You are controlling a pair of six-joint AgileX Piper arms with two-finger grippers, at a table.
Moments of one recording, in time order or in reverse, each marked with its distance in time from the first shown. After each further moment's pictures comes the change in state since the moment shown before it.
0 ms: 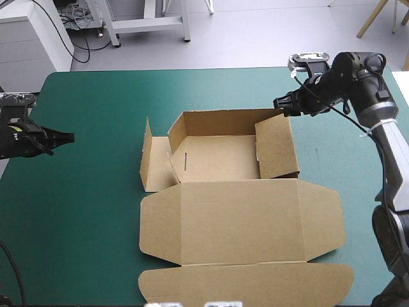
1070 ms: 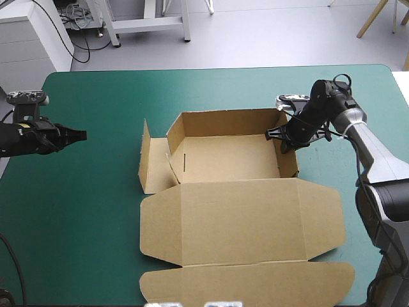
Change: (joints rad) left arm 0.000 0.024 0.000 -0.215 0.029 0.130; right arm 0.000 0.169 0.194 0.060 -0.023 -0.032
